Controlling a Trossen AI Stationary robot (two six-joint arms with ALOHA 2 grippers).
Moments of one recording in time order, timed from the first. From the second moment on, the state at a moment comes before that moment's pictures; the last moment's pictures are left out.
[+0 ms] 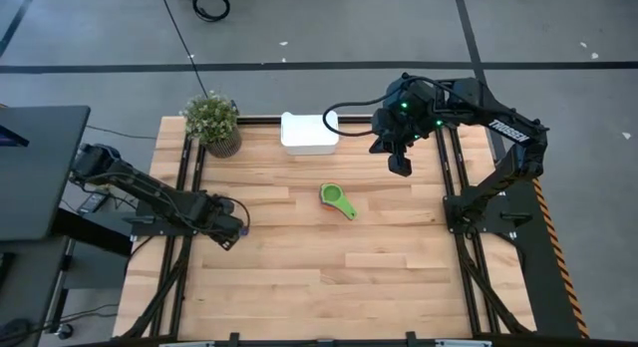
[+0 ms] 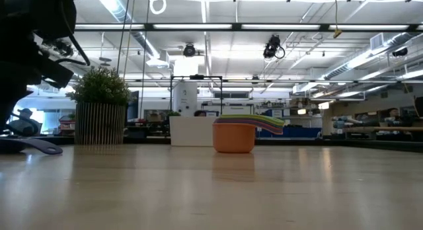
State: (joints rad) left arm -0.36 1.17 0.57 -1.01 -0.03 -1.24; right arm -0.21 1.50 1.98 -1.38 -0.16 -0.12
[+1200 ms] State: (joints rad) left arm -0.36 1.19 0.60 -0.85 -0.08 -1.19; right arm -0.21 1.50 1.98 -1.33 -0.16 -0.12
